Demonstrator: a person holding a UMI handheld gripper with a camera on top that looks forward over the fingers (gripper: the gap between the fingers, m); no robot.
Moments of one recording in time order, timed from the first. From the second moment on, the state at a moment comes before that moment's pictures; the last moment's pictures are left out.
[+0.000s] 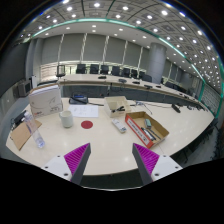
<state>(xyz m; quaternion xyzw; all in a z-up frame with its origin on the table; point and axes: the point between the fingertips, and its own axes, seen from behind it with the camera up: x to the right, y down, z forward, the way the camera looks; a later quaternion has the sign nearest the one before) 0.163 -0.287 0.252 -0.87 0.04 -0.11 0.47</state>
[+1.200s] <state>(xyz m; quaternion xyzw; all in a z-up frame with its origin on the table) -0.244 -0.086 0.082 -0.83 -0.05 0.02 0.56</state>
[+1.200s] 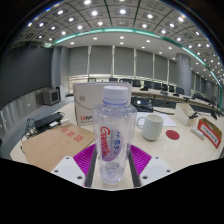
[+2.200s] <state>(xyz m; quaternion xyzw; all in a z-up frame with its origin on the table) -0.246 0.084 0.224 -0.64 0.38 0.55 0.39</state>
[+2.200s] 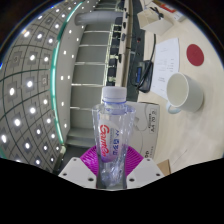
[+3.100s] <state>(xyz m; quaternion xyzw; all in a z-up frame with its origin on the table) -0.140 0.124 0.301 -0.72 0.15 0.39 0.56</state>
